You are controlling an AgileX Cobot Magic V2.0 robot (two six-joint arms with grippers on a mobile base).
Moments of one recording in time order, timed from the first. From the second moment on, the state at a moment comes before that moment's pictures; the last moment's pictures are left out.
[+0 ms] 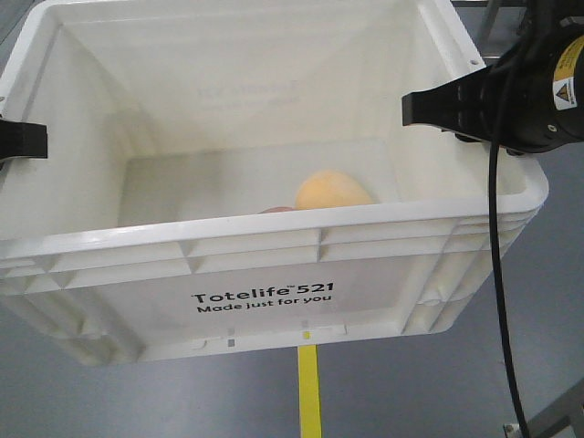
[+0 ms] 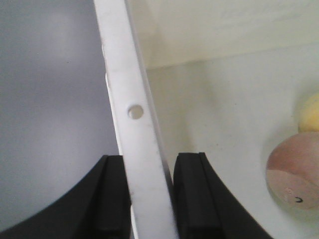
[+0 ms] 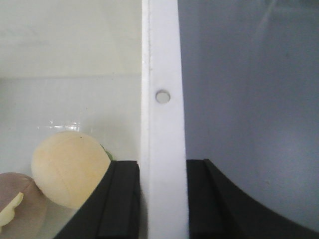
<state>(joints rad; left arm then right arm) -0.33 1.01 -1.10 0.03 0.94 -0.32 0.67 1.23 -1.27 -0.47 1.05 0.66</state>
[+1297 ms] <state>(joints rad) -0.33 1.01 -1.10 0.03 0.94 -0.32 0.67 1.23 -1.27 -0.47 1.05 0.66</state>
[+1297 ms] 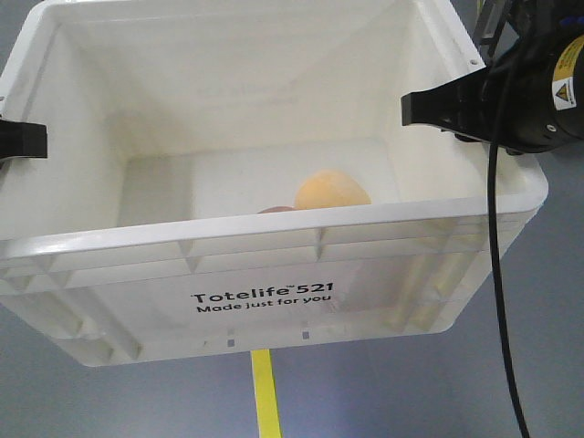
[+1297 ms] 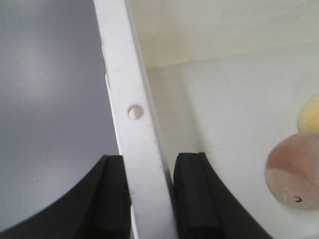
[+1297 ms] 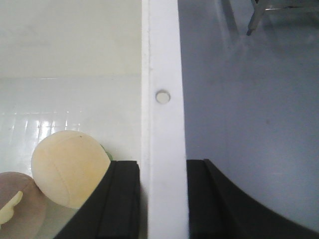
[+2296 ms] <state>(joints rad) -0.33 1.01 -1.10 0.03 0.94 -0.32 0.67 1.23 -1.27 -0.47 1.04 0.66</state>
